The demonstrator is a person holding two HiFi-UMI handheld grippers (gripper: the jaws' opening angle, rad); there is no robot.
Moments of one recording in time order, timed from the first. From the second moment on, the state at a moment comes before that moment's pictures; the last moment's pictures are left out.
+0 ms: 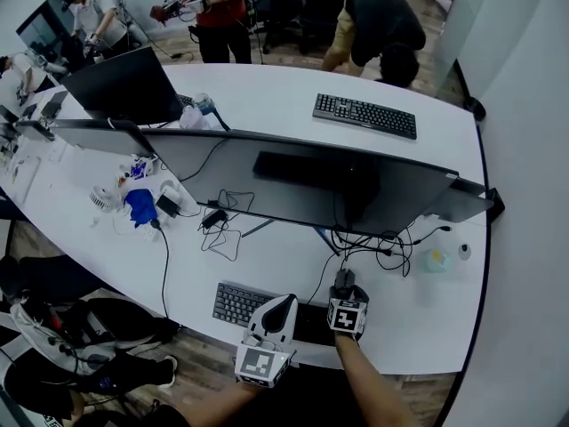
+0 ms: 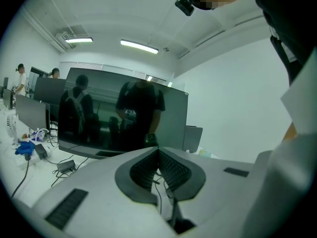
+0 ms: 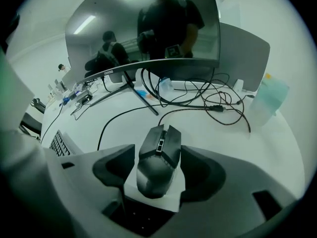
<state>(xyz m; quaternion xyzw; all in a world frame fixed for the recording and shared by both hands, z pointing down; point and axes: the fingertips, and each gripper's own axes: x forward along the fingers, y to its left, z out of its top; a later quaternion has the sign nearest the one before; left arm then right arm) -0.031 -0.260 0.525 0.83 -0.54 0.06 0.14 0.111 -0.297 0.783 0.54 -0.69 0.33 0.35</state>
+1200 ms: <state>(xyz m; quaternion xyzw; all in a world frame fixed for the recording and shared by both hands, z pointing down) -0.037 -0.231 0.512 0.83 -0.53 0.06 0.12 0.134 -0.288 0.739 0.55 -0.71 0.32 0.30</state>
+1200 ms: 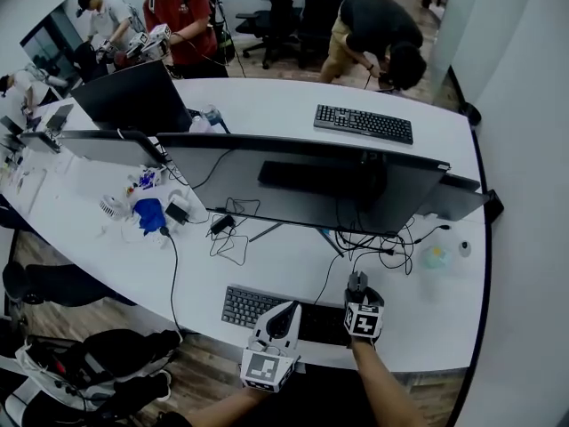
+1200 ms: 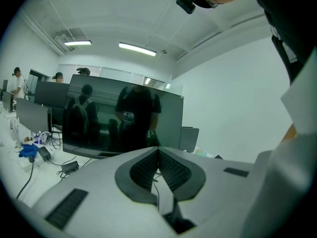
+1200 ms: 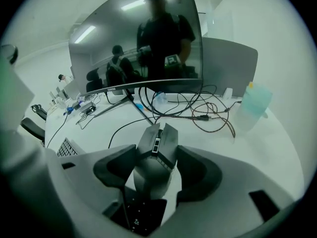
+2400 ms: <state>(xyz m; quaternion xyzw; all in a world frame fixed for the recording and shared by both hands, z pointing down) 0.018 -0.193 0.510 0.87 -0.46 0.07 0.12 0.211 -0.176 0.786 0.57 -0.67 0.33 0.34</state>
